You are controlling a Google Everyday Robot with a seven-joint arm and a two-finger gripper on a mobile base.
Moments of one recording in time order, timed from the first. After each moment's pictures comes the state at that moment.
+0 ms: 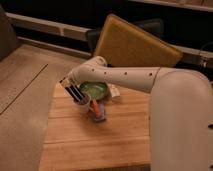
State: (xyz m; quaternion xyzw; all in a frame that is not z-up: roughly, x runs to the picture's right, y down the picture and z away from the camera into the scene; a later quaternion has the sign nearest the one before) arm -0.213 -0.046 0.795 -0.21 -0.28 0.39 0.85
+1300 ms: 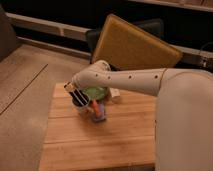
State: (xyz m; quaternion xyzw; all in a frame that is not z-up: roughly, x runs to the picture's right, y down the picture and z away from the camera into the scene) arm -0.188 -0.020 0.792 -0.21 -0.25 0.39 0.86
